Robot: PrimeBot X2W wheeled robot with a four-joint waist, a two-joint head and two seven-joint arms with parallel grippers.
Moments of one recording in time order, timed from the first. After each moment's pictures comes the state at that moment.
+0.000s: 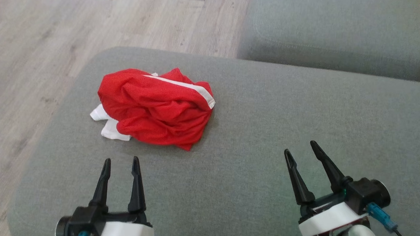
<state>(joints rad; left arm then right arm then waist) 0.03 0.06 -0.17 0.19 -0.22 -0.01 -0.25 0.06 -0.04 0.22 0.15 0.09 0.13 -0.25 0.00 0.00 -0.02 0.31</state>
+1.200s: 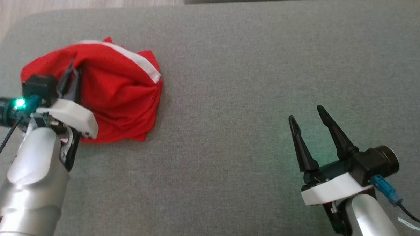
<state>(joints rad) -0.72 0.31 -0.37 0.80 -0.32 -0.11 -0.13 -0.08 -0.05 0.18 0.14 0.03 0.13 -0.25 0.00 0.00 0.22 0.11</state>
